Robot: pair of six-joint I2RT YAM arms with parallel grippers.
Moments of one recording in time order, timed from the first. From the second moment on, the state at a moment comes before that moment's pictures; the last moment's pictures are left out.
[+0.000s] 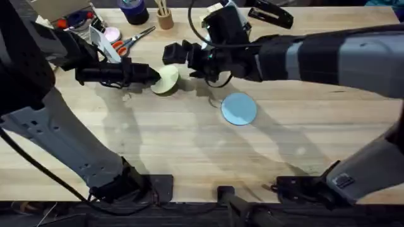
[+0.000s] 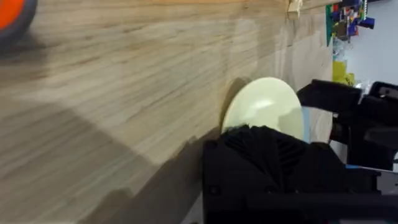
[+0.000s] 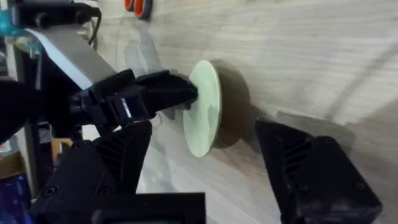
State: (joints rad) left arm 0.43 2.08 1.18 -0.82 1.07 0.52; right arm 0.68 1.87 1.14 0.03 -0.32 0.92
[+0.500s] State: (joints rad) left arm 0.43 2.08 1.18 -0.82 1.07 0.52; right arm 0.75 1.95 1.14 0.16 -0.31 1.11
